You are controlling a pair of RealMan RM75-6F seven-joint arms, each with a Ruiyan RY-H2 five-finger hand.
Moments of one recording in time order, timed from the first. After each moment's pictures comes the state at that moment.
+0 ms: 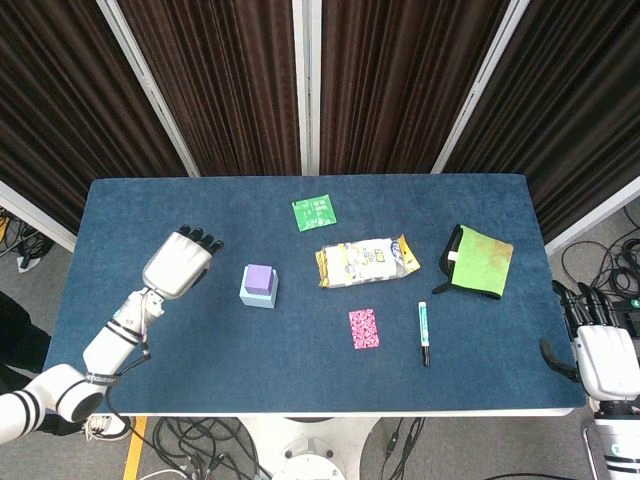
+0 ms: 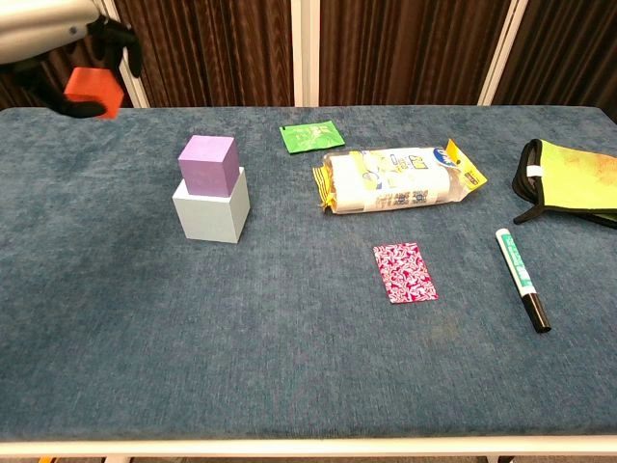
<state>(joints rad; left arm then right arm) -0.69 -1.33 -0.15 -1.46 1.47 1.10 0.44 0.08 -1.01 0.08 -1.80 -1.49 1.48 -0.03</state>
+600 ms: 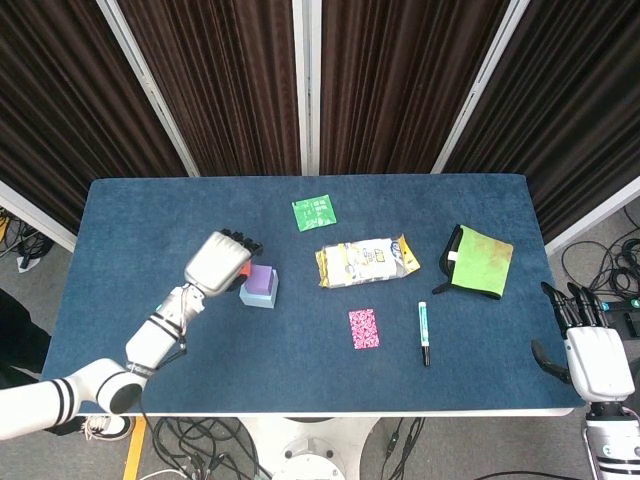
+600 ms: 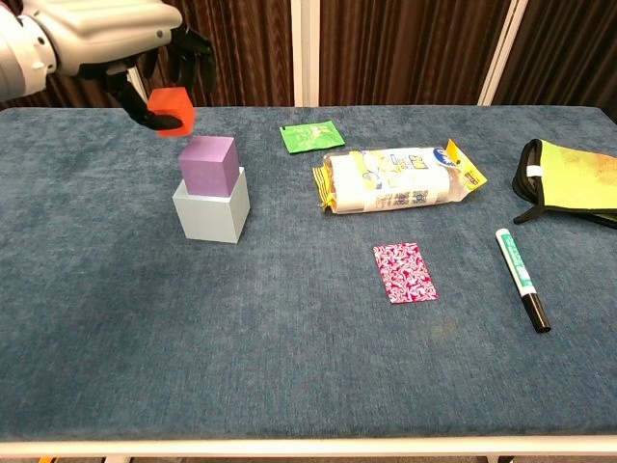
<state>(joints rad) -0.79 -1.39 -0.22 -1.58 1.25 0.96 0.49 0.08 -1.03 0.07 -1.80 -1.52 1.49 -0.07</state>
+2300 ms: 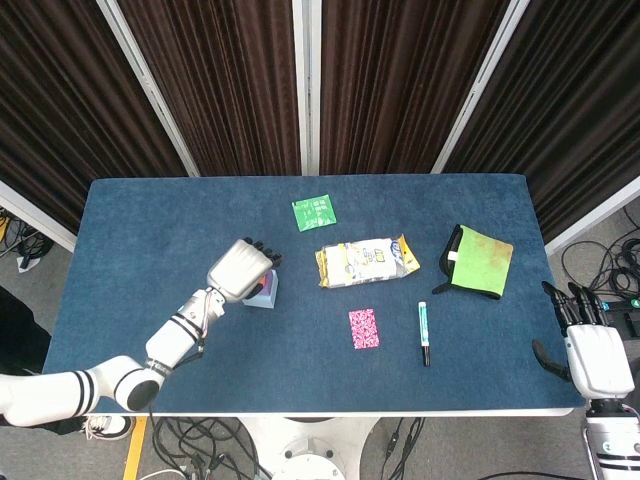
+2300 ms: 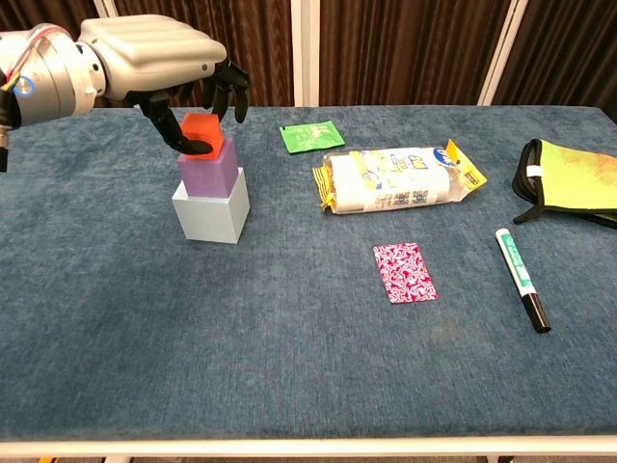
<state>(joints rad) -0.90 -1.43 -0.15 -1.58 1.15 0.92 0.56 0.09 -1.02 0.07 -1.80 -1.49 1.46 -0.07</state>
